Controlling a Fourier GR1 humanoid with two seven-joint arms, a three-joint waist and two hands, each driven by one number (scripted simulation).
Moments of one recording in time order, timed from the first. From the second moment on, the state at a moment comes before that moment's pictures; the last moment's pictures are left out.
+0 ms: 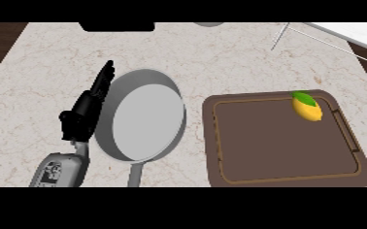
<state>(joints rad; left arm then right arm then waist) -0.18 0.15 -0.08 -1.50 -0.08 0.04 0.02 -1.30 -0.71 -0.56 -0.63 1.16 -0.88 0.66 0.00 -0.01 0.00</state>
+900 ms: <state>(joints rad) -0.10 0.17 -0.02 -1.53 -0.07 0.06 0.03 -0.97 -0.82 -0.68 -1.21 1.02 -0.34 0.96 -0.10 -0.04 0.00</state>
